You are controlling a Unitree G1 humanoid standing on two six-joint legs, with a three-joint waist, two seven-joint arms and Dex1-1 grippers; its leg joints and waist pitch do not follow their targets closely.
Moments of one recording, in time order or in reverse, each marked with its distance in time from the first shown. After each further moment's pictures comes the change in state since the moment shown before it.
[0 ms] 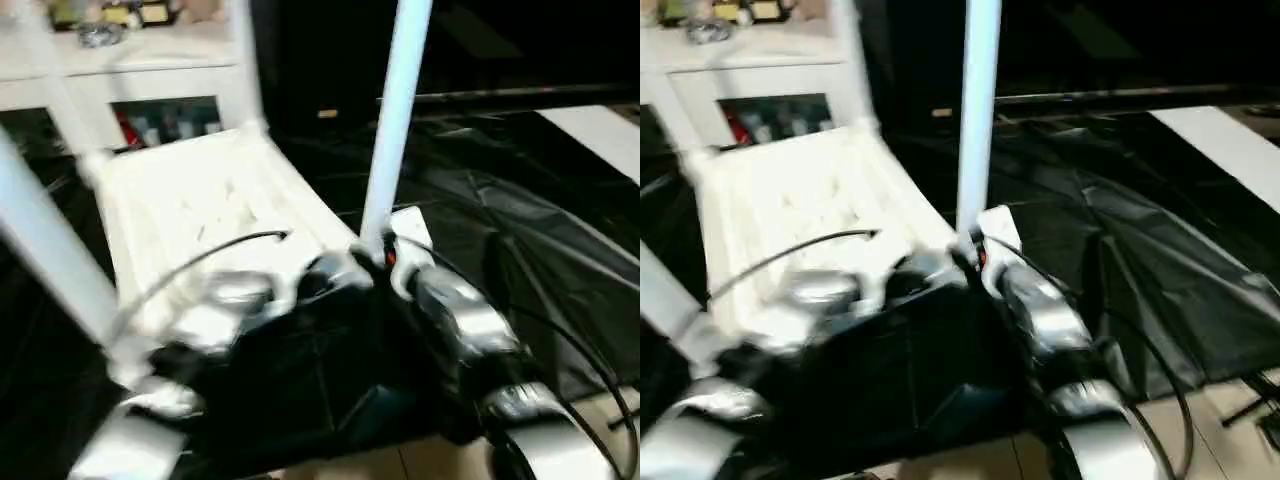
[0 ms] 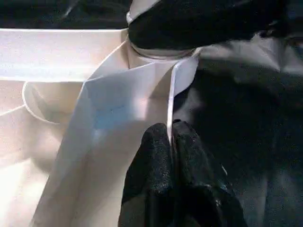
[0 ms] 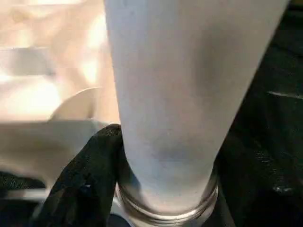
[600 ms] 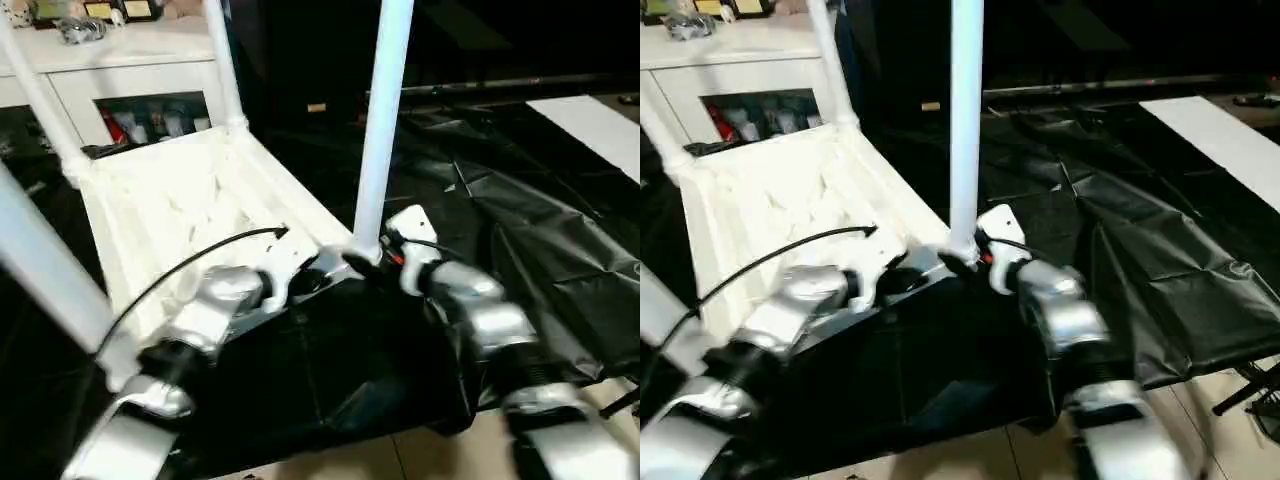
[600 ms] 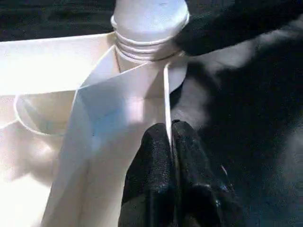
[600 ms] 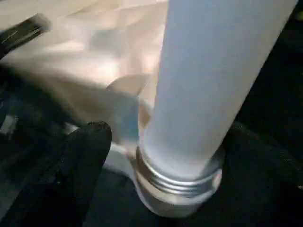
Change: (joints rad) left arm 0.061 0.163 -0.005 -0.101 -0.033 -0.071 -0.262; right arm 0.025 -0.211 0.096 -0.077 0.024 -0.130 0.539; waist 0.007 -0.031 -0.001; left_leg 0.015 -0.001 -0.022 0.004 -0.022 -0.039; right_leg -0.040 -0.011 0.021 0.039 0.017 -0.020
